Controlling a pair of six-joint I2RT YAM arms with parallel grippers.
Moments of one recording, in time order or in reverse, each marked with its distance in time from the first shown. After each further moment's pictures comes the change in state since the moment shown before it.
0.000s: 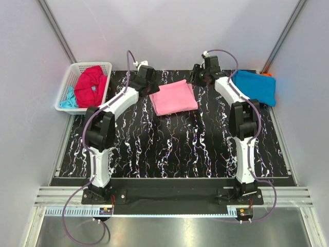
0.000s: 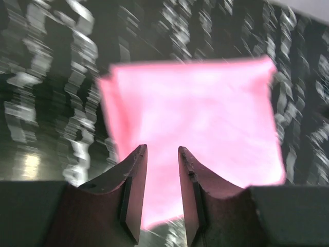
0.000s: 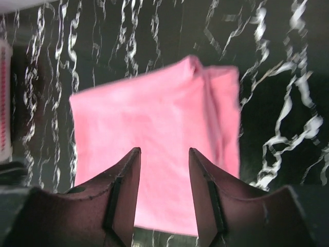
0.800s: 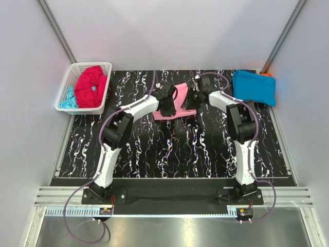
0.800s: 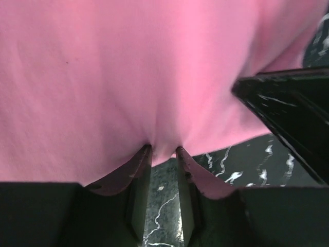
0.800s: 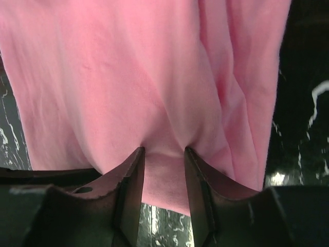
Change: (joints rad) left arm -0.182 0.183 0.074 -0.259 0.146 -0.152; right arm 0.072 -0.075 -0.399 0.074 -0.101 0.070
